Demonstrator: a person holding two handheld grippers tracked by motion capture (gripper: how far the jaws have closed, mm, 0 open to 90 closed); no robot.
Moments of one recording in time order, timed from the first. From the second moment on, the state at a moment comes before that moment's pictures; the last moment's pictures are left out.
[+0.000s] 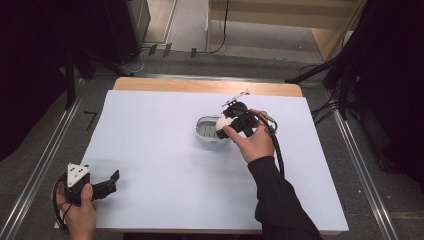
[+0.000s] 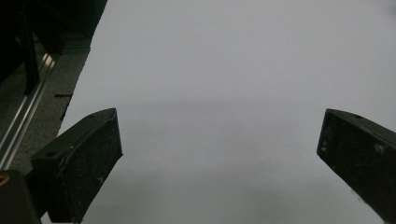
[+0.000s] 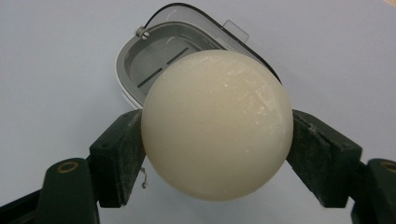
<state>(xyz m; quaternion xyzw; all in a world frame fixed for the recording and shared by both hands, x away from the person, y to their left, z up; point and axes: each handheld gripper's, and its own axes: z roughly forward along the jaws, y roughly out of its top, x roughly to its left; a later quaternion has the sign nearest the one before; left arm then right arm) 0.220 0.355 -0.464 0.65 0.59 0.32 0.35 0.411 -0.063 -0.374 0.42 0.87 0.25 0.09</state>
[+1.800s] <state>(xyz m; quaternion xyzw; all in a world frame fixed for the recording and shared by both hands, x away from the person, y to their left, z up) 0.221 0.355 -0.464 0.66 0.59 0.31 0.35 0.439 -0.034 -0.402 0.45 0.86 0.24 0.06</state>
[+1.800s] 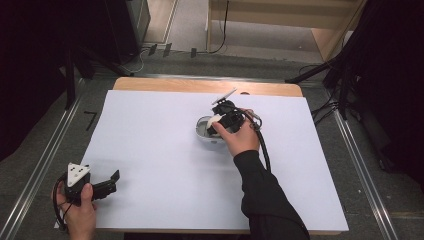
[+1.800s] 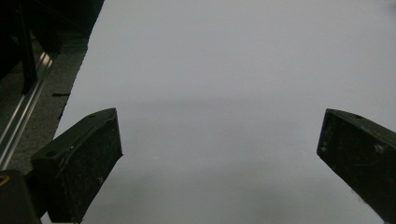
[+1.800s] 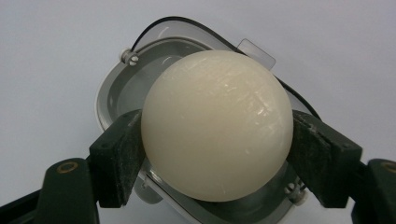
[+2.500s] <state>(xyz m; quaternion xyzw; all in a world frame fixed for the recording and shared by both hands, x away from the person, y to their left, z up) 0.221 0.356 -0.465 0.65 0.59 0.31 0.36 0.436 -0.037 -0.399 0.47 0.85 0.25 0.06</state>
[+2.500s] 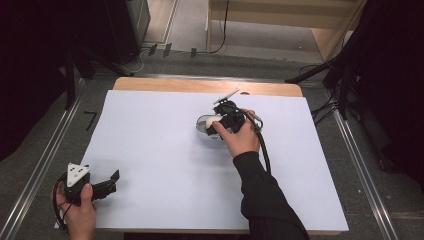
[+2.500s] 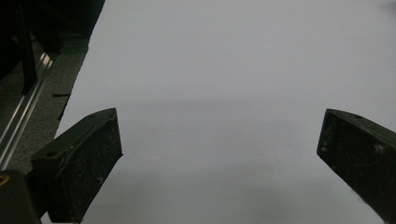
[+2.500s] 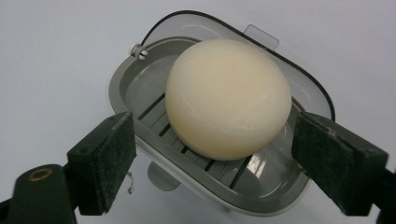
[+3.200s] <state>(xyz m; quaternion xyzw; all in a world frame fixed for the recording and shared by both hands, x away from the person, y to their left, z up) 0.221 0.355 -0.464 0.65 0.59 0.31 0.35 0.418 -0.069 -0.398 0.48 0.83 0.26 0.08</state>
